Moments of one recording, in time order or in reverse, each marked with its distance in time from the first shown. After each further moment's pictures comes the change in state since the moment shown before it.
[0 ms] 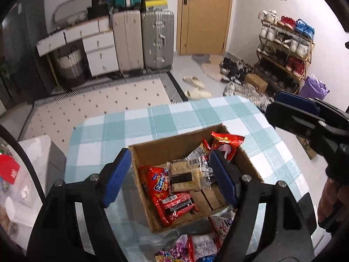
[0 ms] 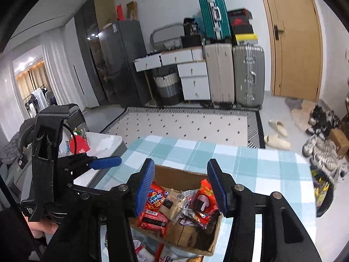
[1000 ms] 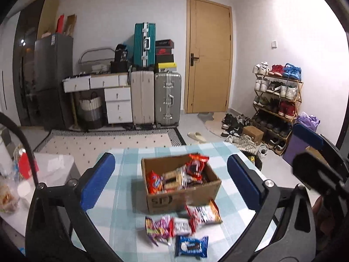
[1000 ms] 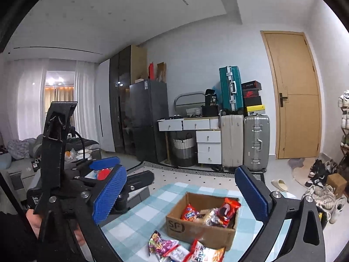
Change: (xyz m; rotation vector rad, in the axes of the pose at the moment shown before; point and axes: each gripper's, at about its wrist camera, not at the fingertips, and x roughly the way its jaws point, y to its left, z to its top) left arm -0.264 -0.052 -0.115 -0.061 -0.401 0.051; right arm -0.237 0.117 -0.109 -0.124 -0.471 0.050
